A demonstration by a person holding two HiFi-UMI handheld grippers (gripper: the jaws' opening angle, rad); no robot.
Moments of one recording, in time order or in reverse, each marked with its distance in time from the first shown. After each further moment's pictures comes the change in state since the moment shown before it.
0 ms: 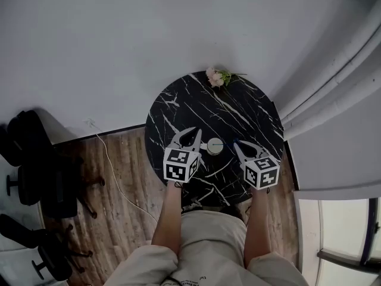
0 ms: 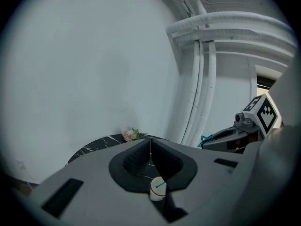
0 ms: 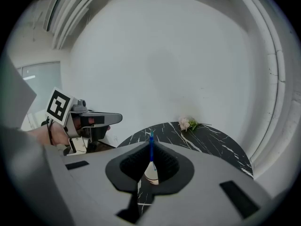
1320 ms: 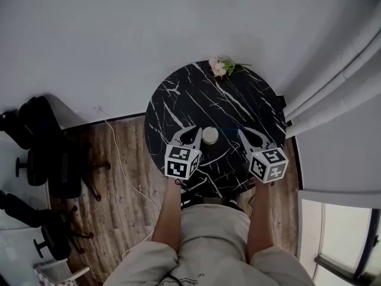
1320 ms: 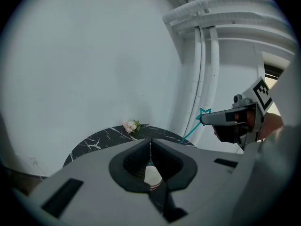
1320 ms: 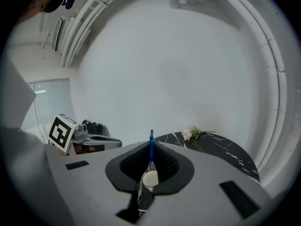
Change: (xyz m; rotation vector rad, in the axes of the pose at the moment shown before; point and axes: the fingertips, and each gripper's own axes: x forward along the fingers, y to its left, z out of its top) left arm 0.008 -0.054 -0.027 0.017 0.091 0.101; right arm -0.041 -0.043 0.025 0.058 -0.155 0.125
